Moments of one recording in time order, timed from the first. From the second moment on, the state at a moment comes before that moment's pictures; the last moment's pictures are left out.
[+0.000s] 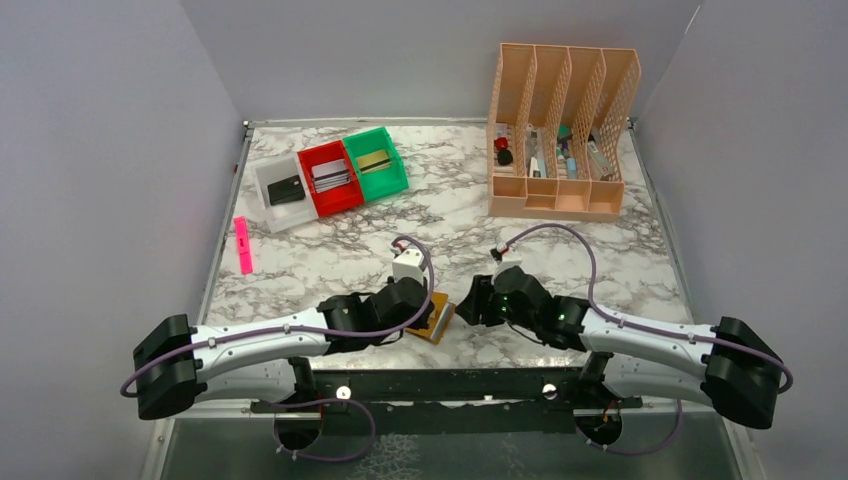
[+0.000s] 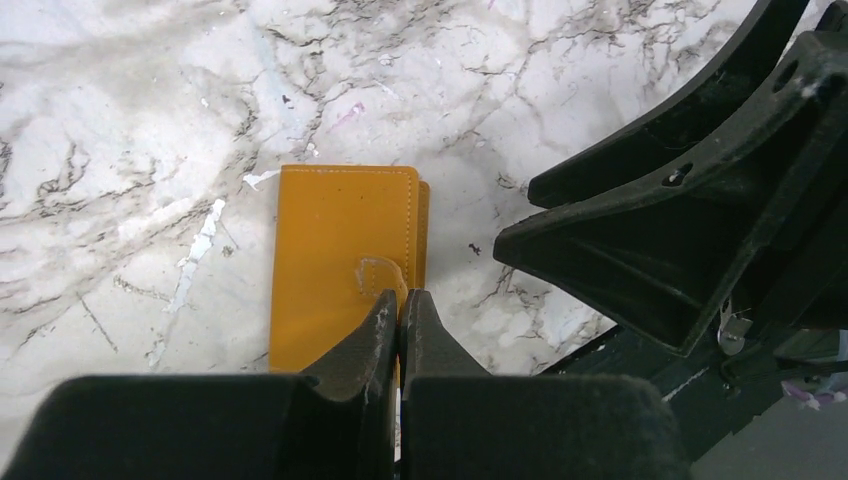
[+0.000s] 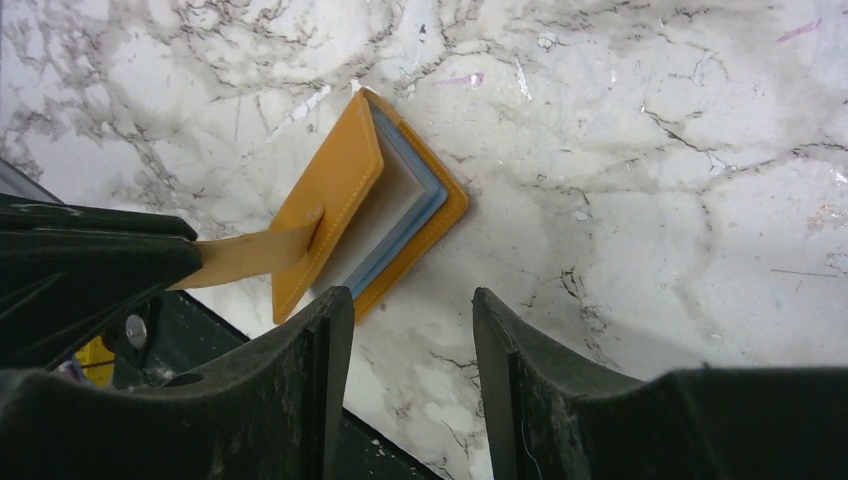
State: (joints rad) left arm -1.19 1.08 0.62 -0.22 -0.39 -0.75; right arm 1.00 1.06 0.46 -0.03 0.17 0.78
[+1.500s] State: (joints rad) left arm -0.62 1.26 0.88 -0.27 -0.33 -0.51; right arm 1.00 1.05 0.60 -0.12 0.35 0.71
